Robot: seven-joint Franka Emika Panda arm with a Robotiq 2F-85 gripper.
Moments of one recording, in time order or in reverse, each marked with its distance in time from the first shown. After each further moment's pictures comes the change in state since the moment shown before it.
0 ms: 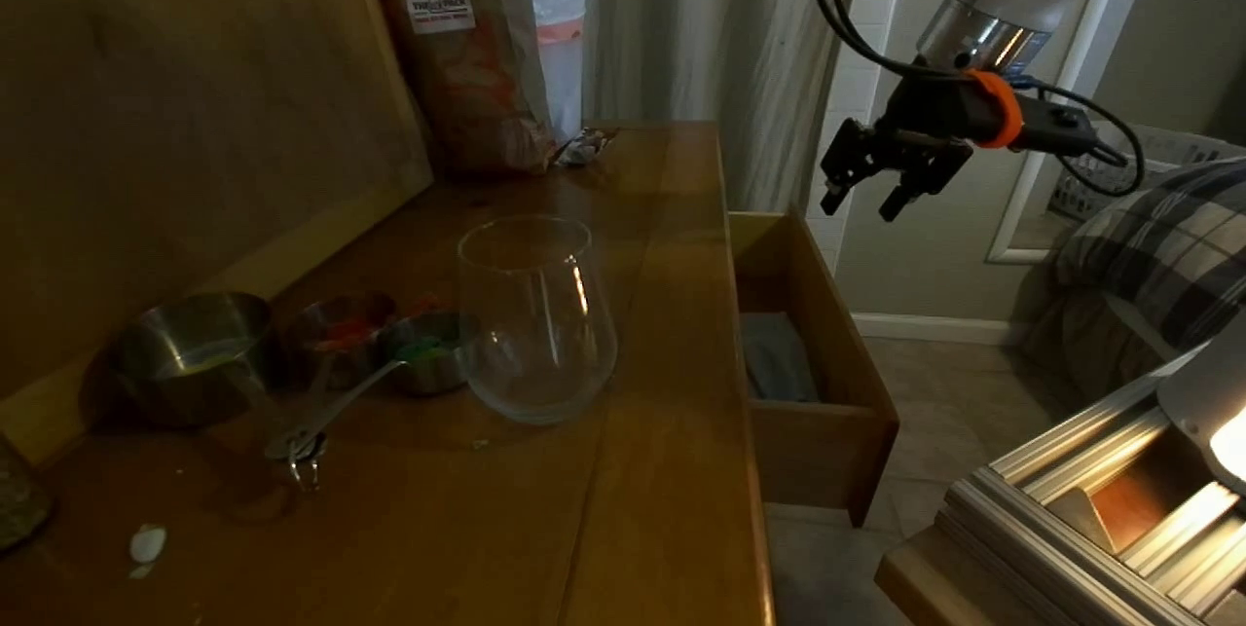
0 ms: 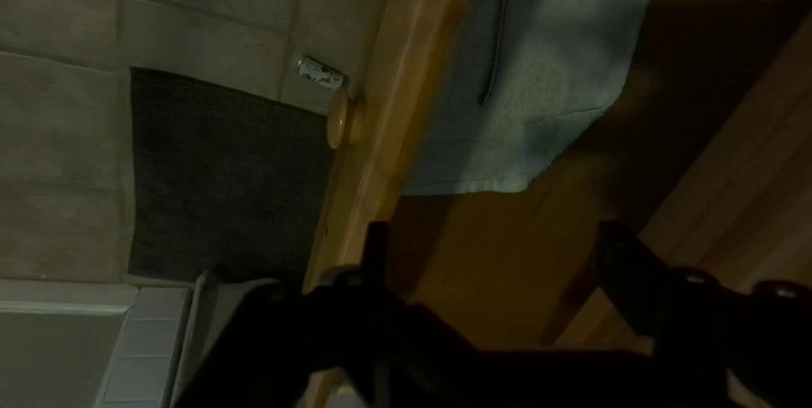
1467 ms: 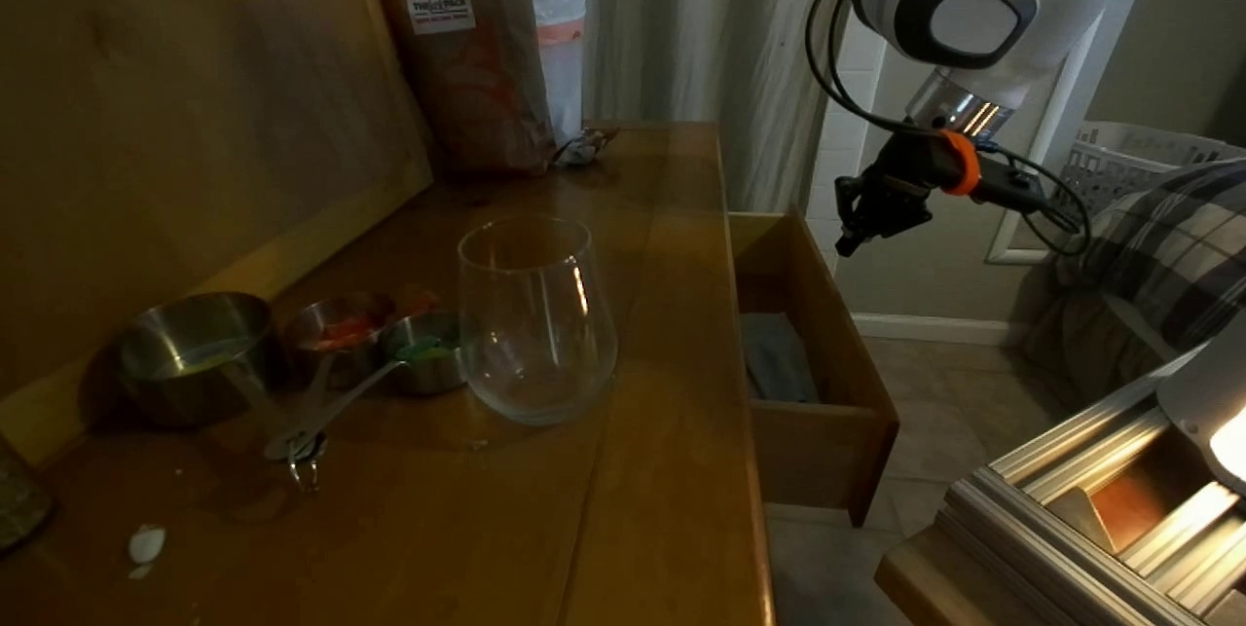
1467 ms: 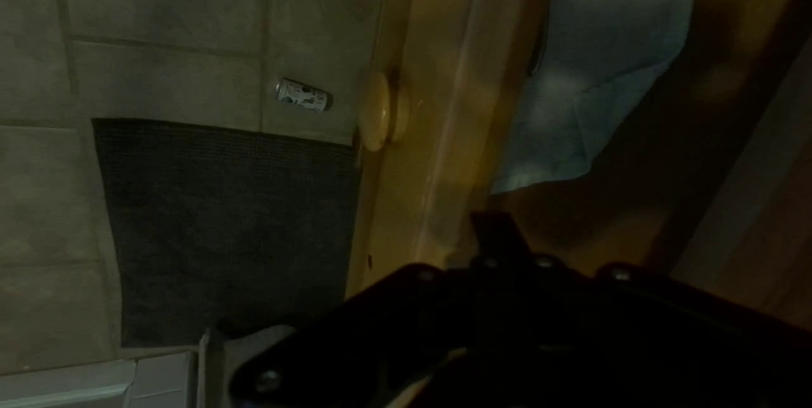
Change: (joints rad) arm -0.112 0.270 -0.169 0.120 -0.092 -0.247 -0.038
